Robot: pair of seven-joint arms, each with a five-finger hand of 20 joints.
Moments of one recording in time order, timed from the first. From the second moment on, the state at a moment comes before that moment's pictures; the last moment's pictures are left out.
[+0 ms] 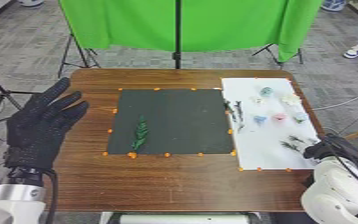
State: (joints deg) left arm 138.7 -48.6 -101.2 -140.7 30.7 19.8 21.9; right arm -106.0 -32.9 73.5 -120.2 -118.6 1.9 74.1
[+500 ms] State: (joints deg) left arm 139.0 -47.9 -100.2 -140.6 29.6 20.0 24.4; right arm -95.1 -30.9 61.7 -114.2 -119.8 3.1 74.4
